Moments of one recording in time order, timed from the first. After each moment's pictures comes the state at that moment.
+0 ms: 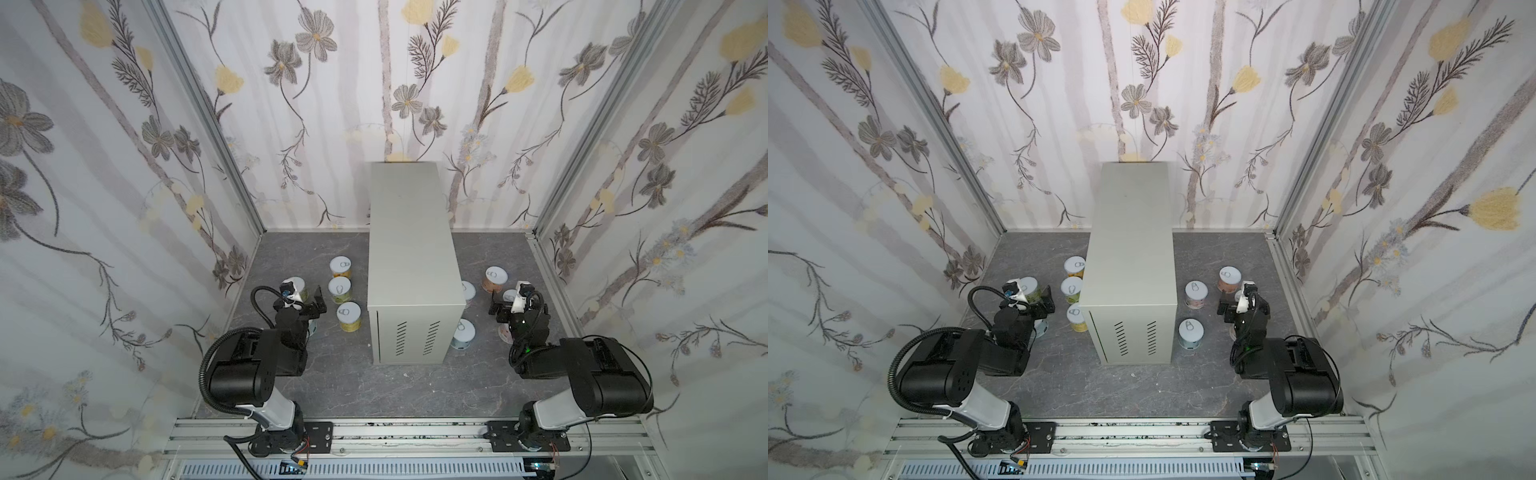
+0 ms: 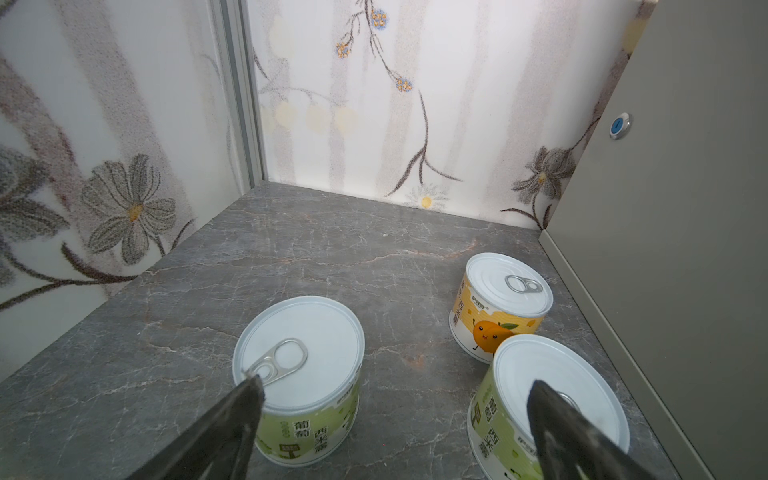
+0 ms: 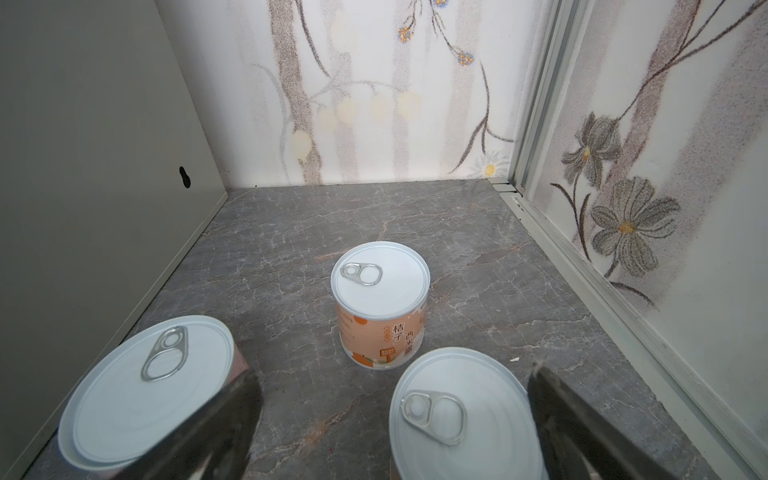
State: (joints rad) left arm 0.00 1.59 0.24 1.22 -0.09 -0.14; right arm 0.02 1.51 0.21 1.17 0.08 0.03
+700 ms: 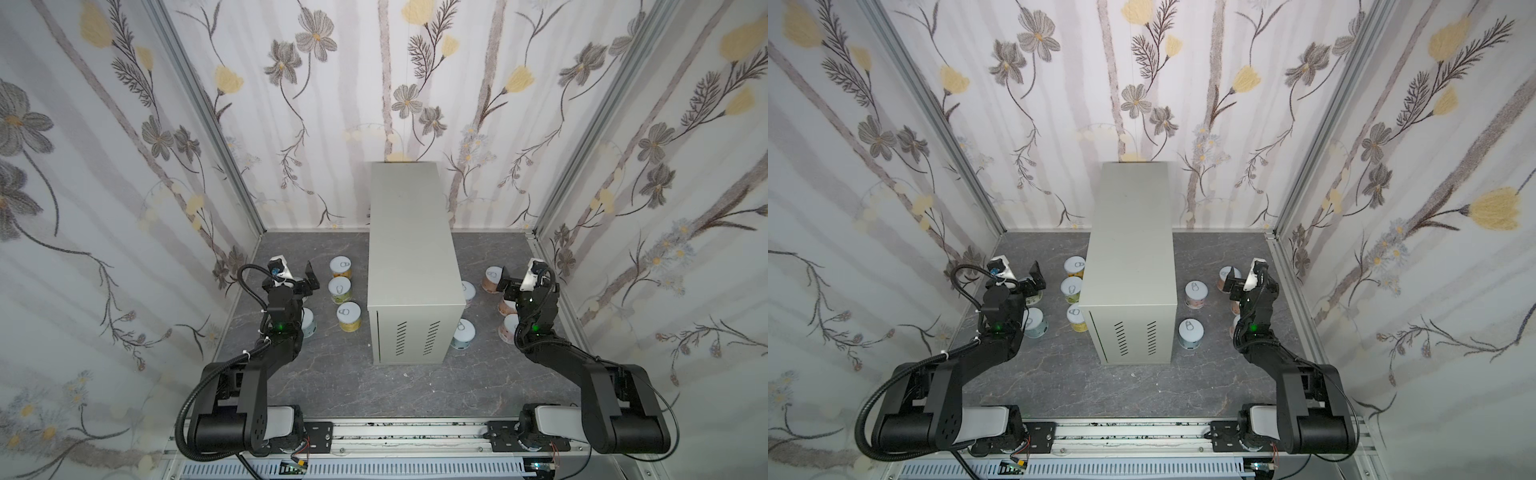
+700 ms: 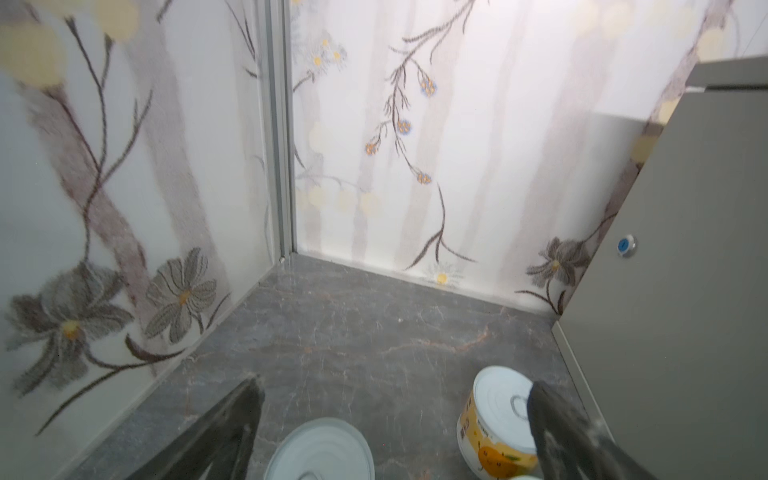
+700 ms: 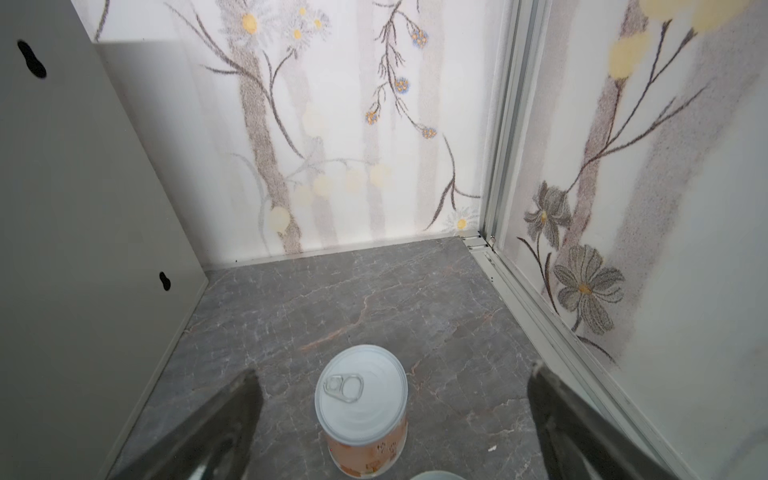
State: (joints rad) left arm -0.02 1.28 0.52 0.75 -0.21 -0.16; right arm 0.02 1.26 0.47 0.72 0.16 0.07
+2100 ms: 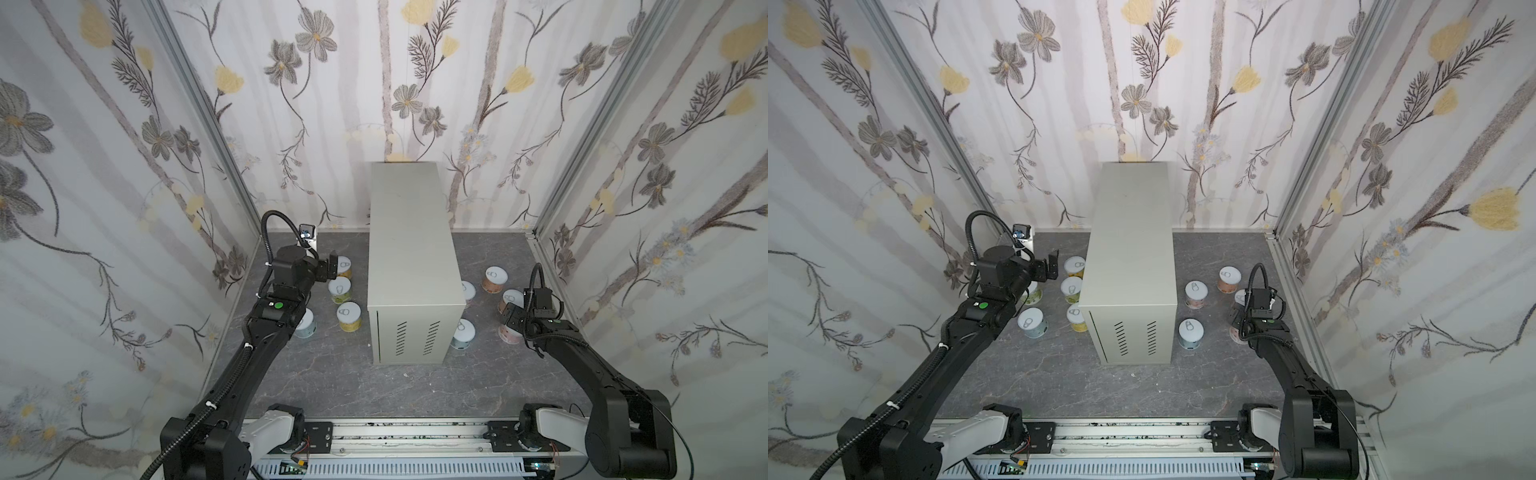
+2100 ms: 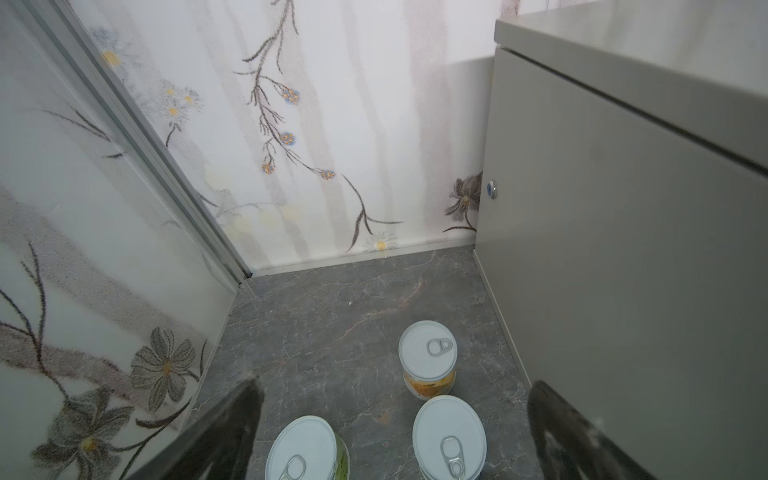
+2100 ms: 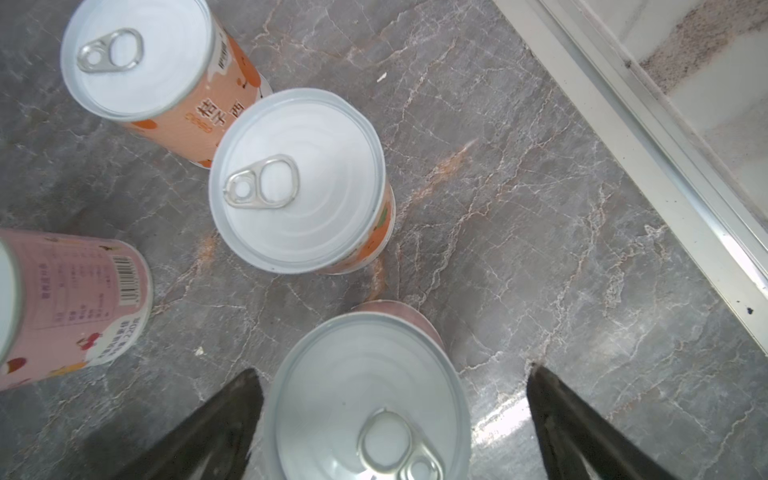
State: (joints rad) left arm -0.22 1.13 0.96 -0.12 -0.16 0.08; right arm -0.01 1.21 0.62 -0.38 0.22 0.47
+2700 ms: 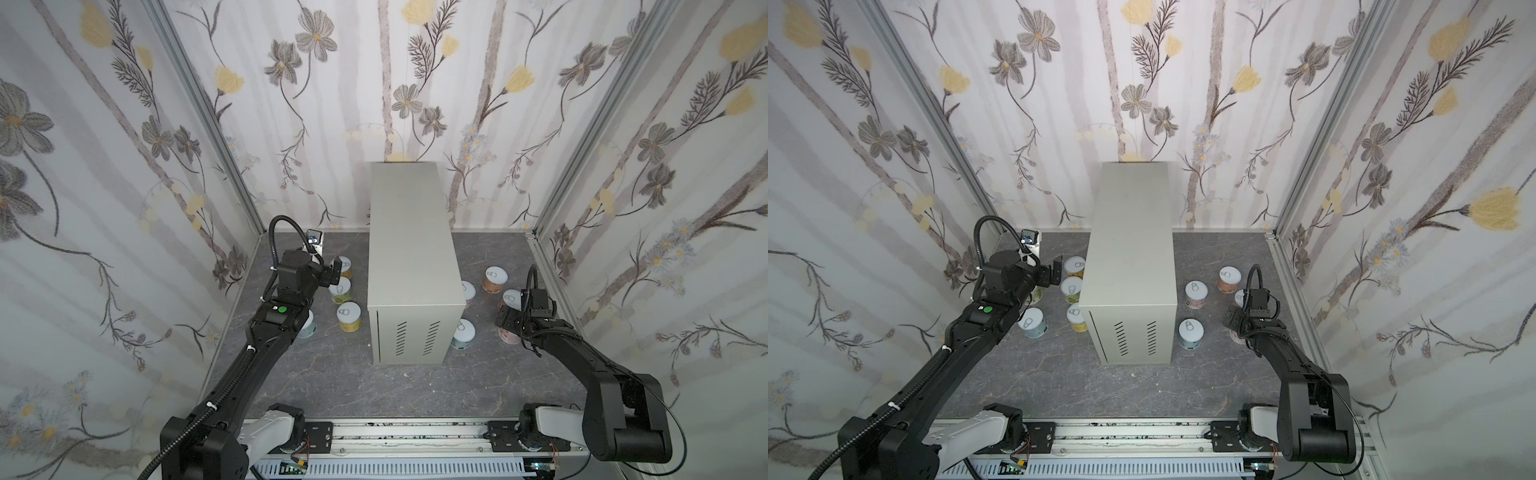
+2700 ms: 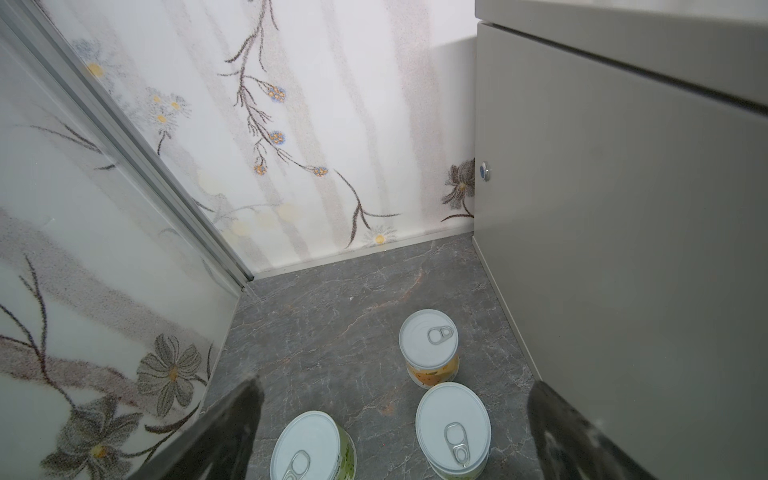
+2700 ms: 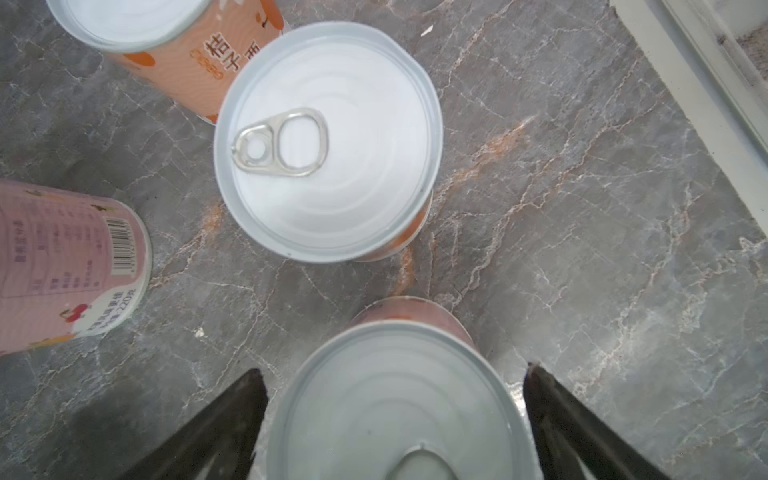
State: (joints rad) left arm -0.26 1.11 0.92 -0.10 -0.18 0.13; right arm -0.01 1.27 0.60 -0.32 0.14 0.42
